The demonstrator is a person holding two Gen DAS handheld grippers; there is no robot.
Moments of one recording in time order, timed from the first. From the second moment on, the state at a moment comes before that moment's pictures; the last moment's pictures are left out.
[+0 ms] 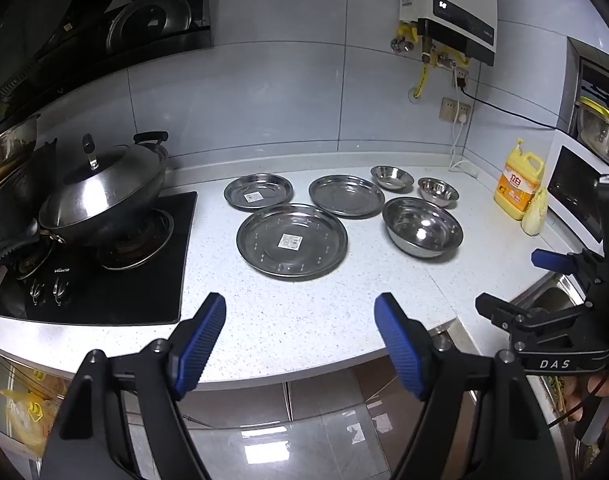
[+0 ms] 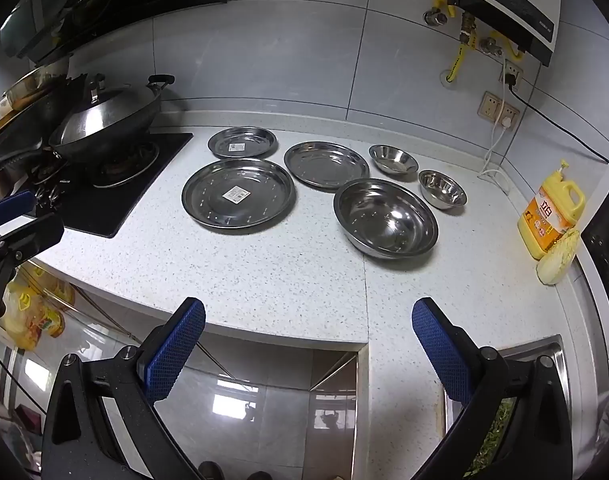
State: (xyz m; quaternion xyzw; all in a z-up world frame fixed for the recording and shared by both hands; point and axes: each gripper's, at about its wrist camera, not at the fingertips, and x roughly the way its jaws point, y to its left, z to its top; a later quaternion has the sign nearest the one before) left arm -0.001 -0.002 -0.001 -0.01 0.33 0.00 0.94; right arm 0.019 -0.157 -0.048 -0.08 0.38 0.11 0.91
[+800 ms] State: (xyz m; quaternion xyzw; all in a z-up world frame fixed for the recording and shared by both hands) left arm -0.008 -0.008 -0.003 -0.02 0.34 0.01 0.94; right arm 0.013 -0.166 -0.046 -0.08 0.38 0.11 0.92
